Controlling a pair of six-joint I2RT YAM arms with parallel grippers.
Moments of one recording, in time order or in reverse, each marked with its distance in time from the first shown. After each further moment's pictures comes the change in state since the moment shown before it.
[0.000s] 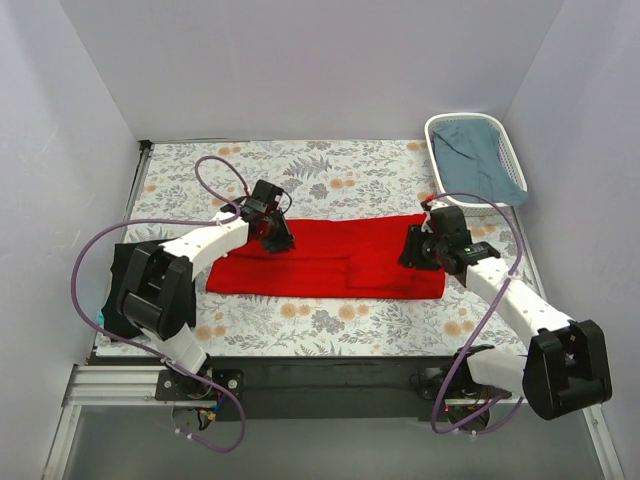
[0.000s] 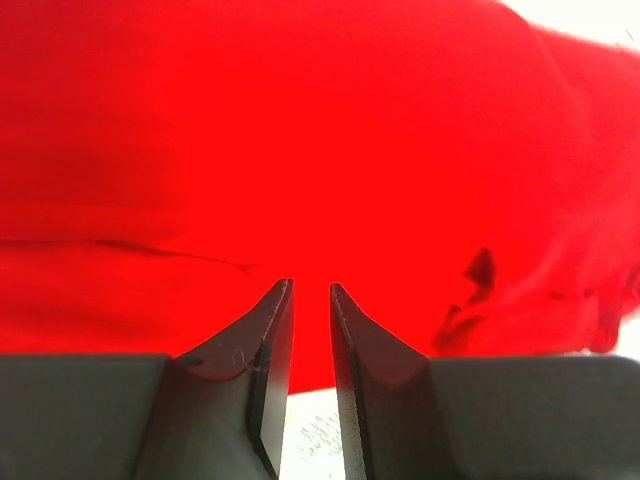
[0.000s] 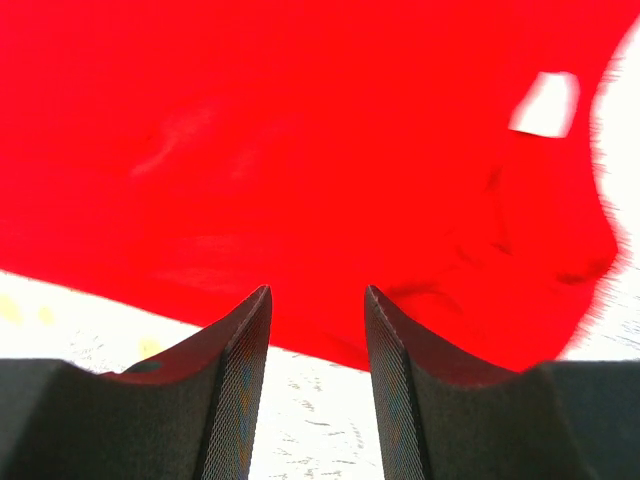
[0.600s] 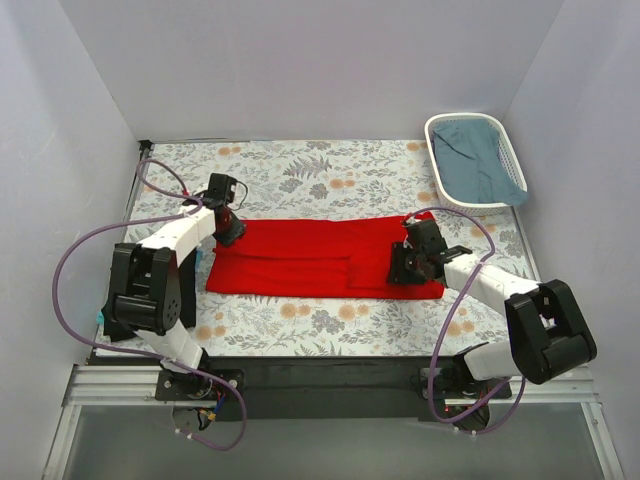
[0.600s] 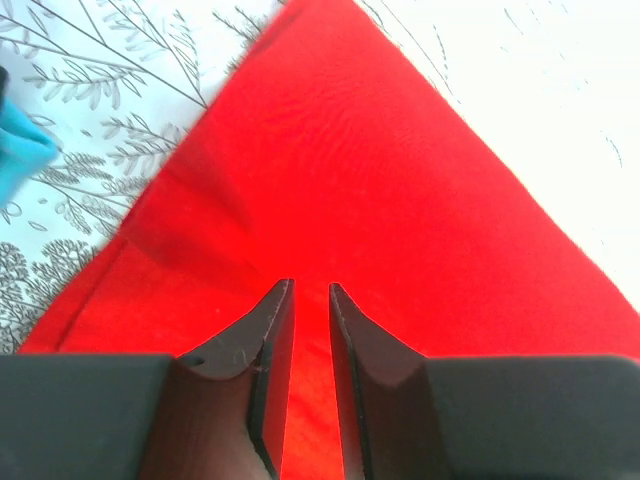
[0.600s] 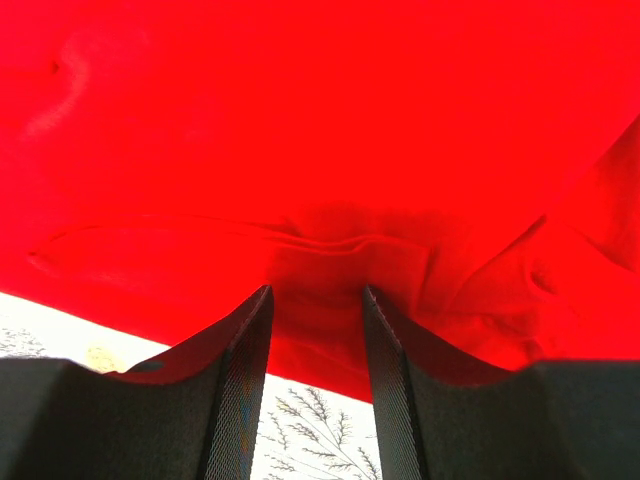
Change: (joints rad) left arm 0.282 -0.011 -0.014 -0.089 -0.274 -0.071; right arm 0.116 0.201 -0.053 0.106 0.029 0.052
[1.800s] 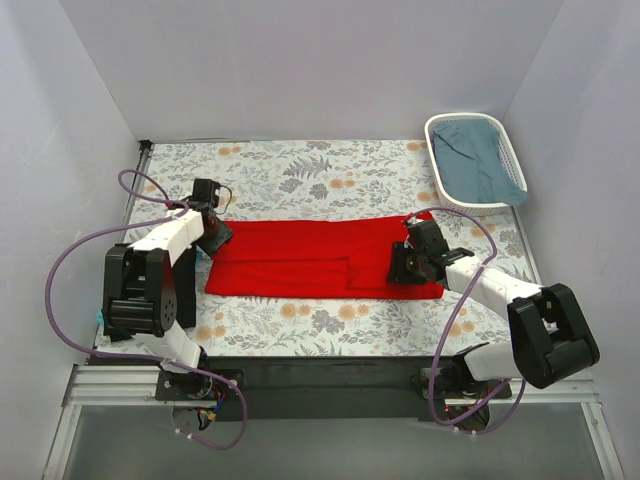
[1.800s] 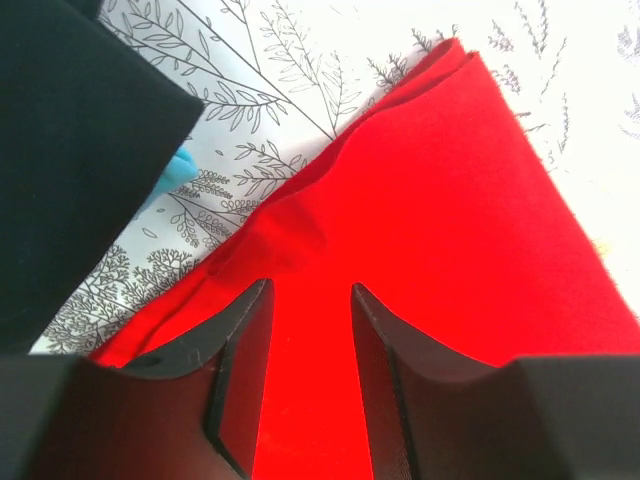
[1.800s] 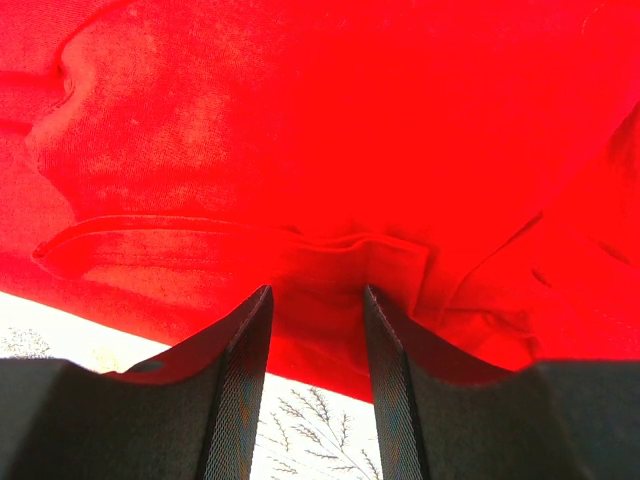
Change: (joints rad) left arm 0.110 -0.021 -0.047 -0.031 -0.026 -0.027; right arm -0.002 -0.021 -0.033 0.029 -0.005 0.011
